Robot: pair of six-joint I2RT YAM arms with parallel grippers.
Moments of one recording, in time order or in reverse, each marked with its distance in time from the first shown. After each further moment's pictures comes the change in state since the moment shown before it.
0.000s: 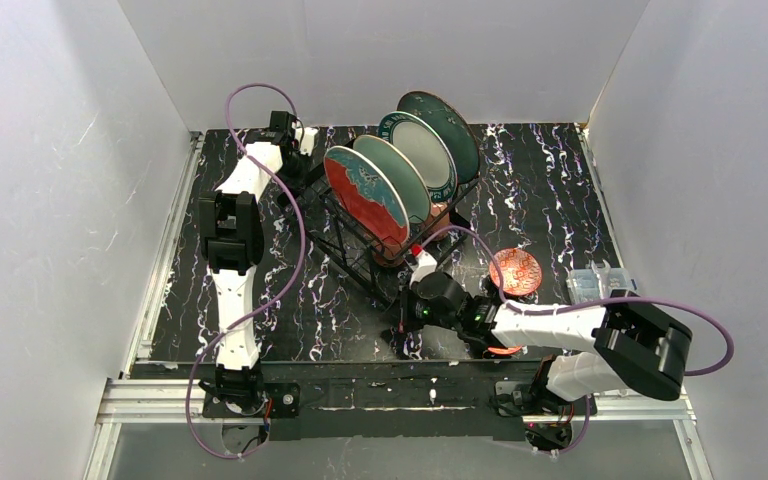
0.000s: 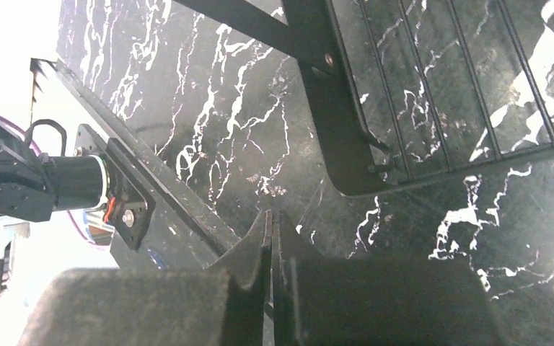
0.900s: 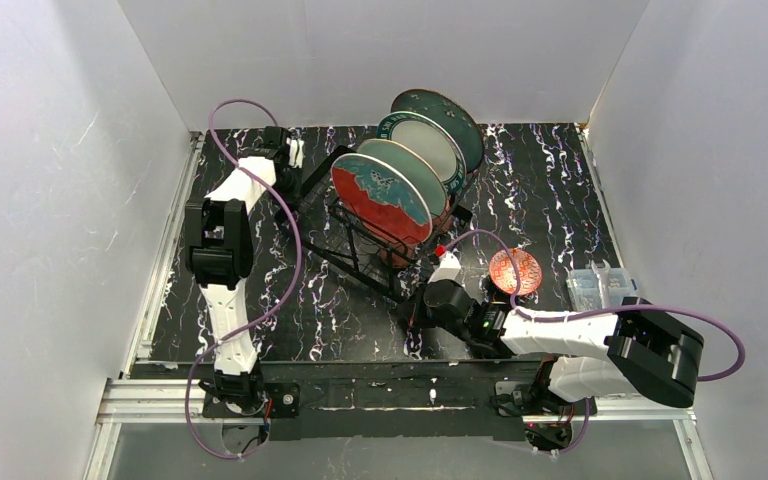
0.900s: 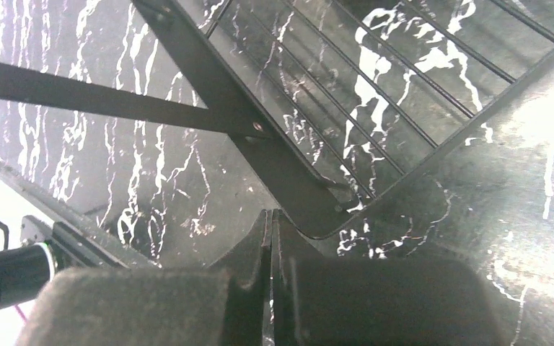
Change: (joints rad) left arm 0.005 -0.188 -0.318 0.118 -0.063 -0.195; right arm 0.017 -0.070 -0.068 -0.056 0.288 0.103
